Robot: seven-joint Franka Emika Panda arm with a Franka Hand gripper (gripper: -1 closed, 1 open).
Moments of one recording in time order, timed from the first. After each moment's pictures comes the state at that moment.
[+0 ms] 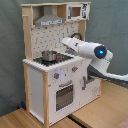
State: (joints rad) arm -0.79 -1.39 1.25 -1.97 0.21 2.45 -0.68
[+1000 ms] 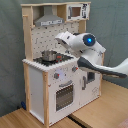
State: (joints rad) arm -0.96 -1.32 1.27 -1.78 0.42 2.29 -0.66
